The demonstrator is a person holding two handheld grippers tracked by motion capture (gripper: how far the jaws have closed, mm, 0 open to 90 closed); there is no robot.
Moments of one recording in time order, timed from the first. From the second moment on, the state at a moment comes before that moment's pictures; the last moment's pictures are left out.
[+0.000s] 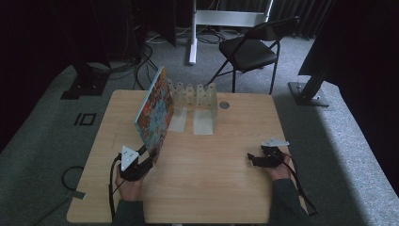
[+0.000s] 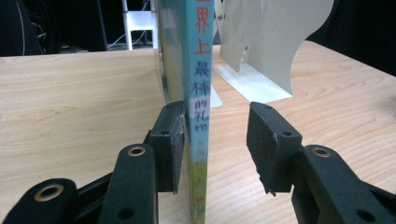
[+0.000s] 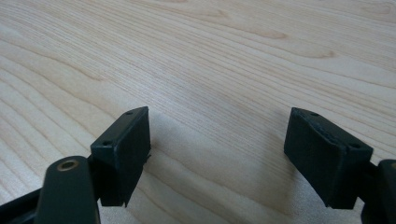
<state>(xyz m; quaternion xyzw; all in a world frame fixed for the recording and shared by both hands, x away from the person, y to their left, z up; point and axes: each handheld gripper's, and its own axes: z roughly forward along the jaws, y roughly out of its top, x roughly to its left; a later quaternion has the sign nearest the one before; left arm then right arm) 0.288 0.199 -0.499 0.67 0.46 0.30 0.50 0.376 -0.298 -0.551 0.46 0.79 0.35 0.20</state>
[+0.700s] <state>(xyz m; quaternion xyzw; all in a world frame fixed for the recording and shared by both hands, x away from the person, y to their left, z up) 0.254 0.197 -0.508 0.68 0.46 0.31 0.48 0.376 -0.298 -0.551 0.46 0.79 0.35 0.20</state>
